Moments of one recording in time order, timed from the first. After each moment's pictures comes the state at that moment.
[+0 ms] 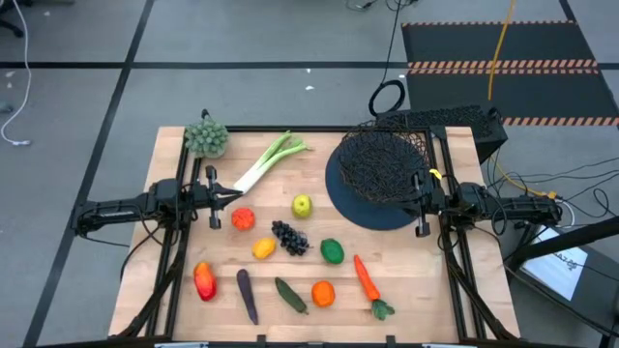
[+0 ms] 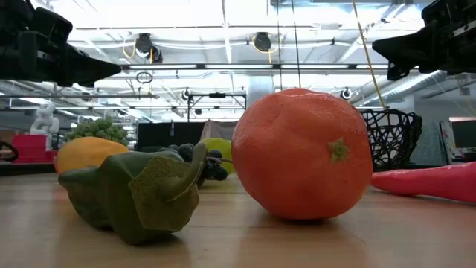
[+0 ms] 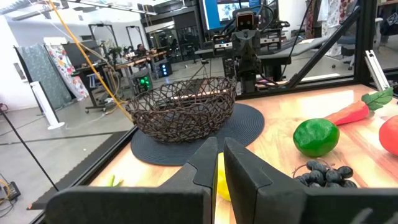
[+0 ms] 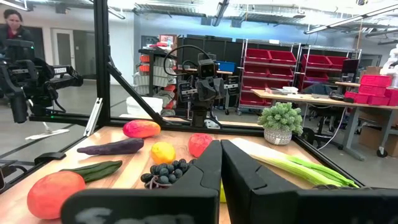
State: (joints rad) left arm 0.12 0.01 0.01 0.03 0.00 0.20; right arm 0.01 0.01 0.02 0.13 0.00 -0.07
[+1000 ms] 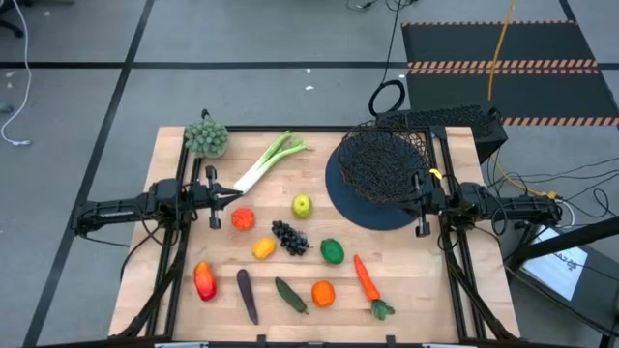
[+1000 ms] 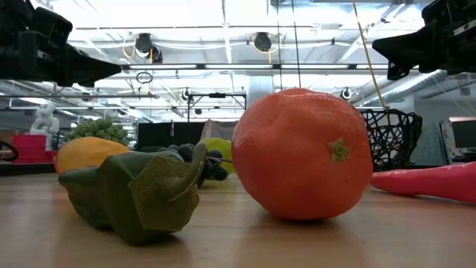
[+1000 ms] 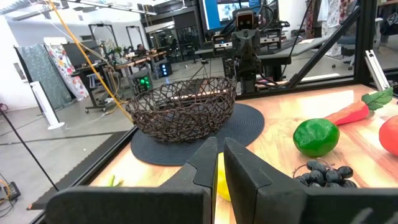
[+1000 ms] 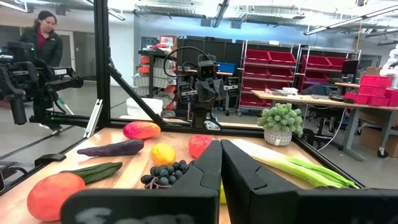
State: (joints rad) left arm 0.12 0.01 0.01 0.03 0.00 0.20; right arm 0.01 0.01 0.02 0.14 0.00 -0.07
